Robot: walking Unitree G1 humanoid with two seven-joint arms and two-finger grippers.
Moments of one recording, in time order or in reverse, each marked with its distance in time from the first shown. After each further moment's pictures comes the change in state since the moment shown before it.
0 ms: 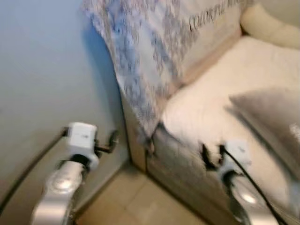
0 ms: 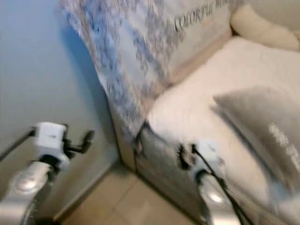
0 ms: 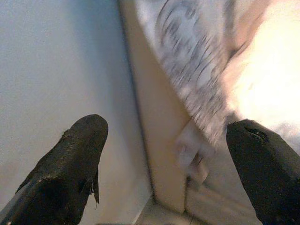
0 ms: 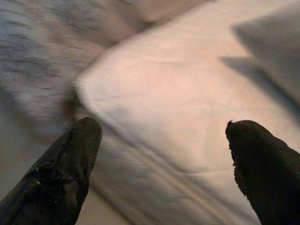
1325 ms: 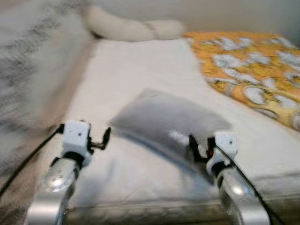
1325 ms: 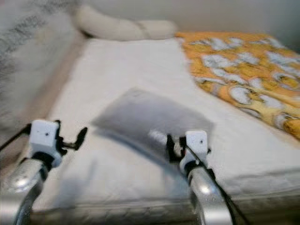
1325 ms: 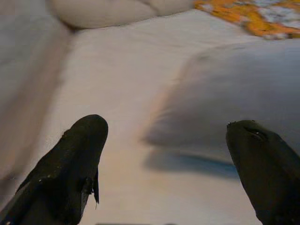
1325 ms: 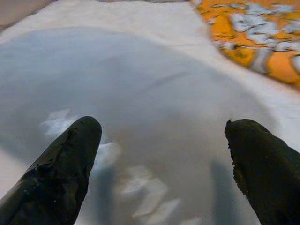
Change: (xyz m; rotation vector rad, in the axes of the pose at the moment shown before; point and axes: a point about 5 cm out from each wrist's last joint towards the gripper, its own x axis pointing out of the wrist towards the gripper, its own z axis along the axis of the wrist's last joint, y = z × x) left arm 0.002 0.008 0.002 0.025 -0.025 -0.003; right arm 0.011 0.020 0.019 -0.026 -0.111 0.107
